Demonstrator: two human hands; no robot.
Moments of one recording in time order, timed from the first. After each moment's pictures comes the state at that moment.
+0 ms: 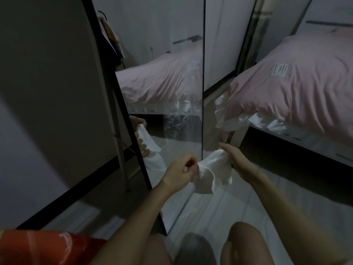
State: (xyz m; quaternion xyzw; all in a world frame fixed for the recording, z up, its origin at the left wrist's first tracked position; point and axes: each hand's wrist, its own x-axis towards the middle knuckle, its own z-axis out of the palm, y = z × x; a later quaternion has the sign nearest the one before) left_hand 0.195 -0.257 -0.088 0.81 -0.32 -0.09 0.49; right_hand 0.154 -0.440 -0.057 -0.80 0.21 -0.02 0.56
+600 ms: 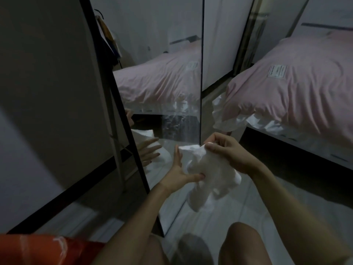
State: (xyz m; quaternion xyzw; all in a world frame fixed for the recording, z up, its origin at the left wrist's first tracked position) left_hand 0.197 -0.258 -0.095 0.72 -0.19 -0.26 0.62; right_hand 0.150 -0.423 -0.008 -0.80 -0.01 0.02 0.60
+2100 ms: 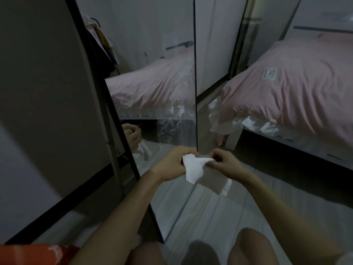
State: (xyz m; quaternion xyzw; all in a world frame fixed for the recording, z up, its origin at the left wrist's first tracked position) left_hand 0.212 -0.255 -0.030 0.78 -0.44 -0.11 0.43; right_hand 0.159 -0.448 -0.061 -0.92 0.09 -0.02 0.37
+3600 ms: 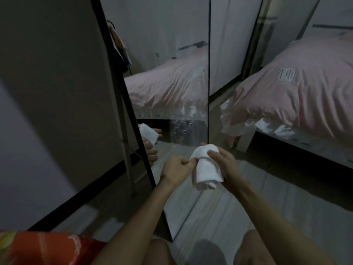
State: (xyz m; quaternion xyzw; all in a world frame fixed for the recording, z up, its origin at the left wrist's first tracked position) left_hand 0.204 -0.249 -0.061 0.86 -0.12 -0.13 0.48; right_hand 0.157 -0.390 -0.056 -0.67 0.10 -0.08 0.73
